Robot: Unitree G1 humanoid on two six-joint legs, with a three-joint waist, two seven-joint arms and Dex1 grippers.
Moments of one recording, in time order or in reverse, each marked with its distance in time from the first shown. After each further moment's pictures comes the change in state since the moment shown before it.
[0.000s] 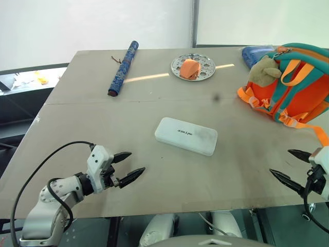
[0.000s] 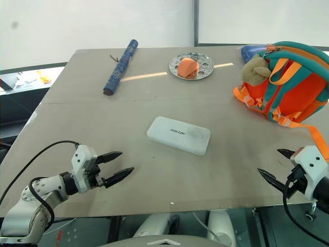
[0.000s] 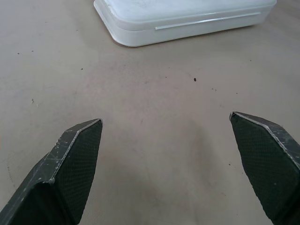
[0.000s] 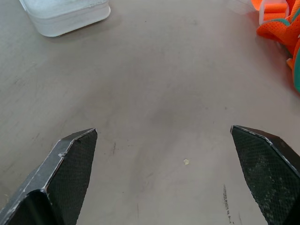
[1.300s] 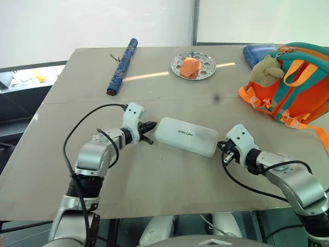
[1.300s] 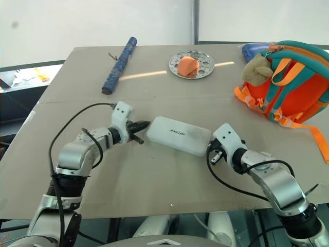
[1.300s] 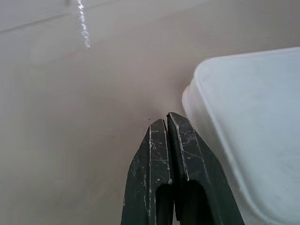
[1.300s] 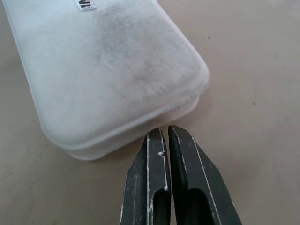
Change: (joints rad) left arm -0.648 -0.151 -0.288 0.258 0.154 0.388 0.397; right arm -0.722 0.155 0.801 0.066 -0.159 0.433 -0.425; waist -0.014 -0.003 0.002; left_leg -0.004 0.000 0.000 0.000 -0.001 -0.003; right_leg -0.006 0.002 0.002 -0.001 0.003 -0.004
